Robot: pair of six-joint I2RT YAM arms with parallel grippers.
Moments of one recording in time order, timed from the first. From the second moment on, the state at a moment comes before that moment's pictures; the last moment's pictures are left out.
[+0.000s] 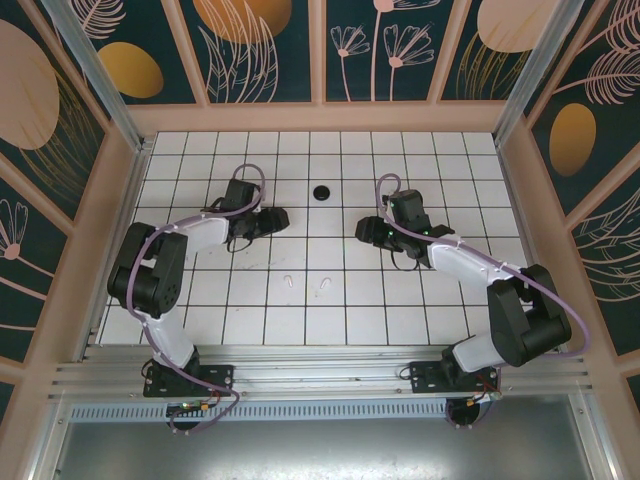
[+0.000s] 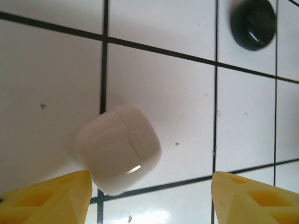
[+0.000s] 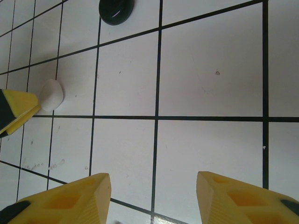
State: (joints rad) left arm -0.32 1.80 1.03 -0.14 0.28 -0.56; right arm 0.44 1.44 0.81 -0.16 -0.23 0.60
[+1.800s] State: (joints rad) left arm -0.34 1.85 1.14 -0.37 0.23 0.09; right arm 0.44 1.40 0.78 -0.10 -0.30 0.73
